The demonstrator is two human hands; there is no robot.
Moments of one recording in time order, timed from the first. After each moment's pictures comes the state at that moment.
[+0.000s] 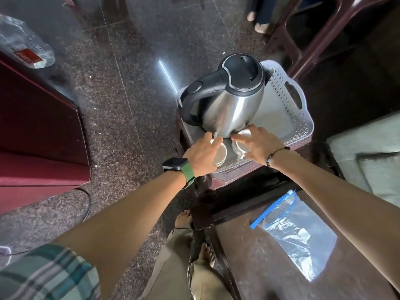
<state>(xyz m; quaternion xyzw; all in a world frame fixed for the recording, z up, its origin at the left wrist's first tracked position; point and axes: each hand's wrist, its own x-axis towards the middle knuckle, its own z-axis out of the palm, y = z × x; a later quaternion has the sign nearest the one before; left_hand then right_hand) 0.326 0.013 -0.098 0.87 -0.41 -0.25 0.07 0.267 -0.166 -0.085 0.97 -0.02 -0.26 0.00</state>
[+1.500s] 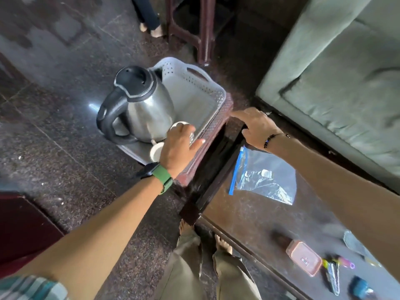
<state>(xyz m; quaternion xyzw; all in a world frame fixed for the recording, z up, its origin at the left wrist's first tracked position) 0.277 -0.037 -0.051 0.81 -0.54 -0.13 0.21 0.118 -0.195 -0.032 0.90 -0.38 -0.09 -0.19</state>
